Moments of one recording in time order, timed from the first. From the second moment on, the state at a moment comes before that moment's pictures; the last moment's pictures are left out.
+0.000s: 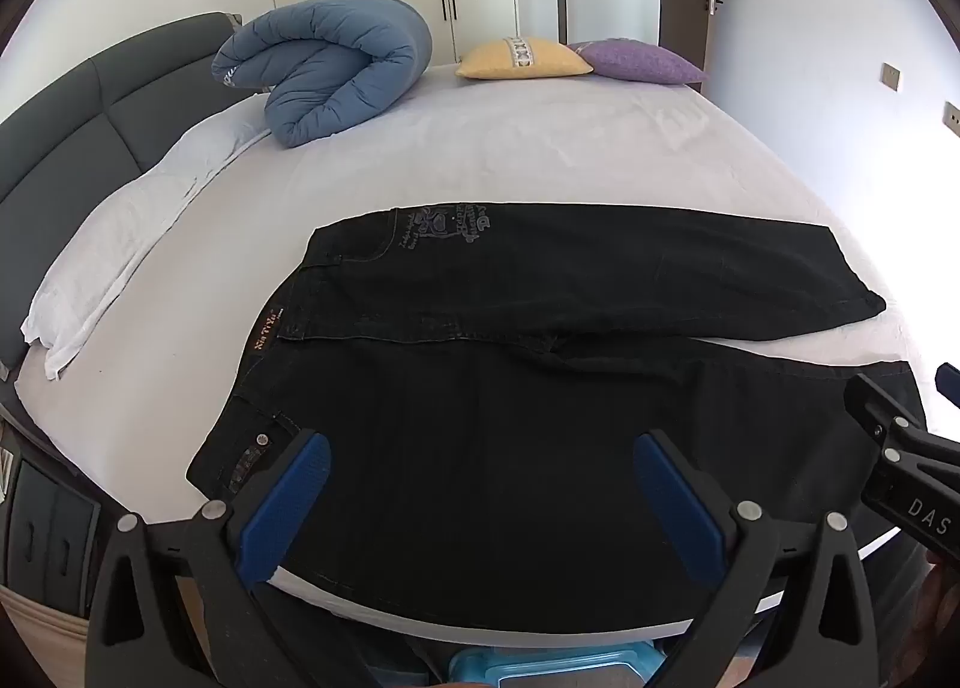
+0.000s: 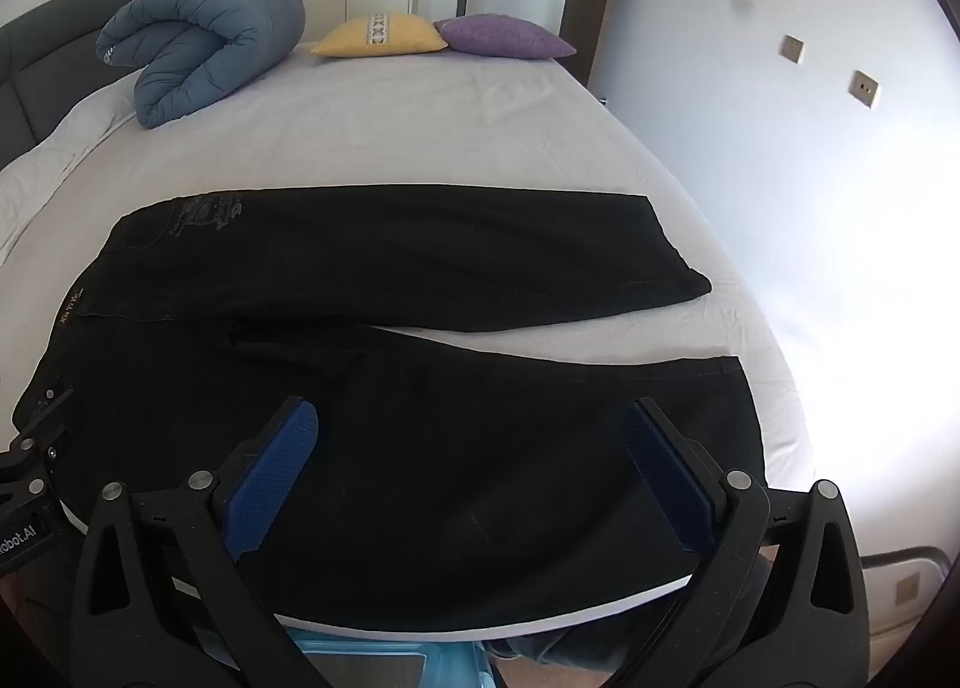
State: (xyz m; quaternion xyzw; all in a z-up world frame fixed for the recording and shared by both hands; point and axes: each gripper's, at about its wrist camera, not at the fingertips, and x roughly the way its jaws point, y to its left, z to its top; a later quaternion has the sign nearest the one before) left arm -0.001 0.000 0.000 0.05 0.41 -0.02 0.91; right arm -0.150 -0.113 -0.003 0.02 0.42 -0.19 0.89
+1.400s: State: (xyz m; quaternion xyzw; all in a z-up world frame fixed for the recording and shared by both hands) left arm -0.004 0.004 0.000 0.05 0.42 -0.01 0.91; right arm -0.155 -0.097 0.003 0.03 0.42 -0.18 0.89
